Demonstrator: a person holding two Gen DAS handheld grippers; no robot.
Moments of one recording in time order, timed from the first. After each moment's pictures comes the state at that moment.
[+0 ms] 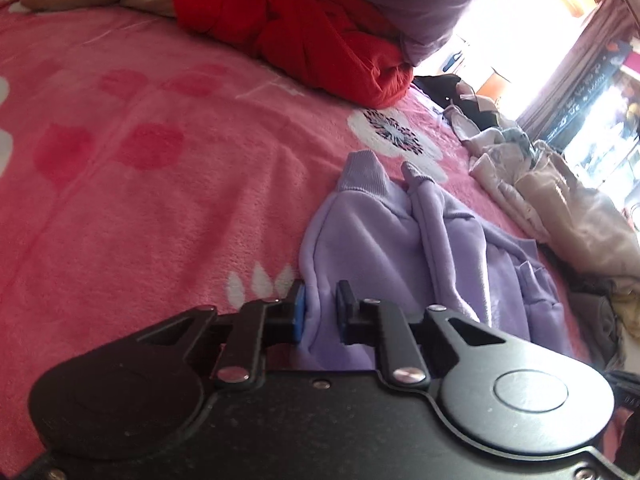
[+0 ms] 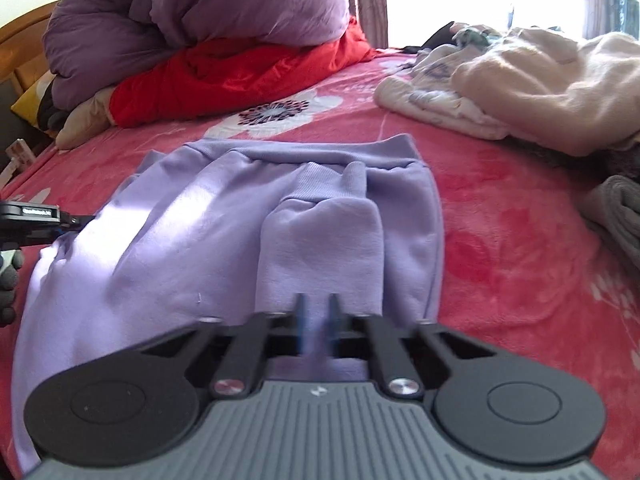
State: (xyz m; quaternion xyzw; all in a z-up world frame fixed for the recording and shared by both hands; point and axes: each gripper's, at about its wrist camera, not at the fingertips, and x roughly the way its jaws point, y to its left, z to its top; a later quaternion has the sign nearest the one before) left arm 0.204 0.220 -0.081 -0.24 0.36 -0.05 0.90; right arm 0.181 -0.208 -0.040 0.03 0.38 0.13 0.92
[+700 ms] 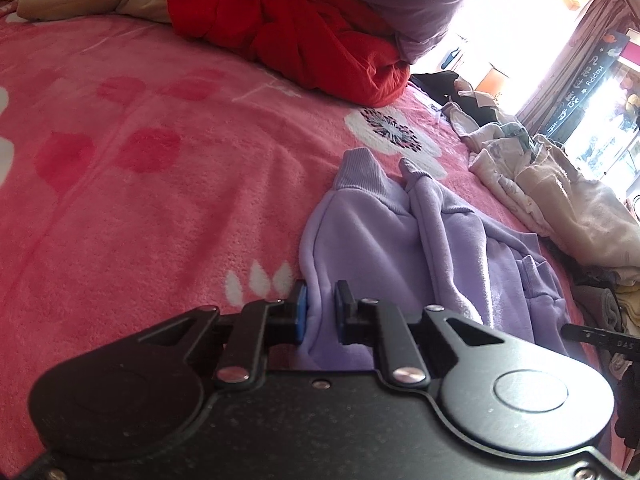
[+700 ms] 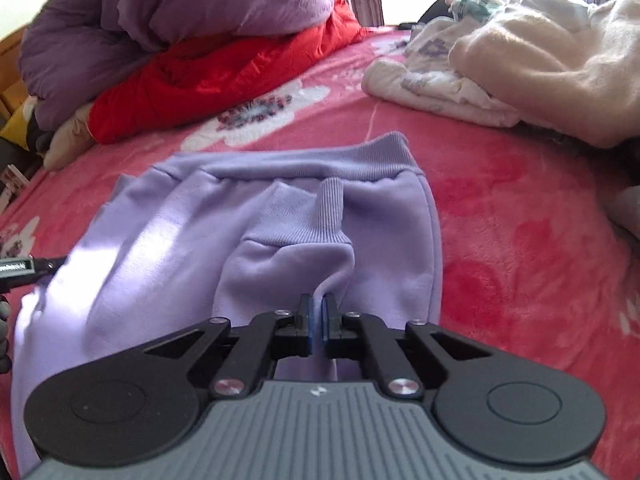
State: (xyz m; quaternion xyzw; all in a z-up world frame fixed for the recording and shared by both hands) left arm 0.204 0.221 -0.081 -0.24 0.36 -0.05 0.90; right arm 0.239 -0.234 -0.049 0.08 0.39 0.12 0.91
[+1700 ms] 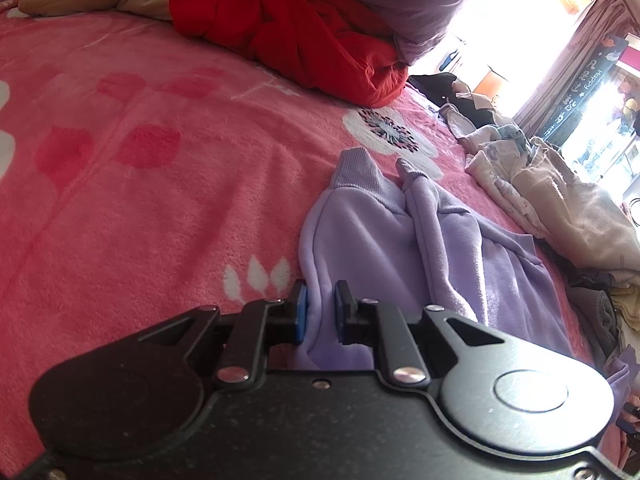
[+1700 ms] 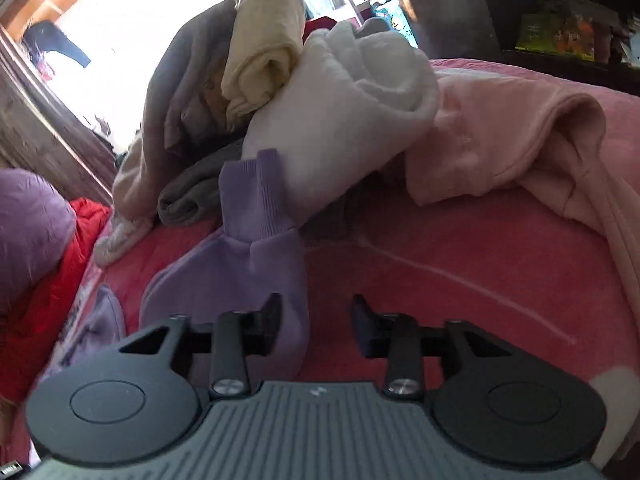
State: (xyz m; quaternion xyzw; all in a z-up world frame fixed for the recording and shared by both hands) left arm 0.200 0.221 -0.080 -0.24 0.36 -0.05 0.90; right arm 0.025 -0.459 -0.077 0.36 0.24 -0.21 0.88
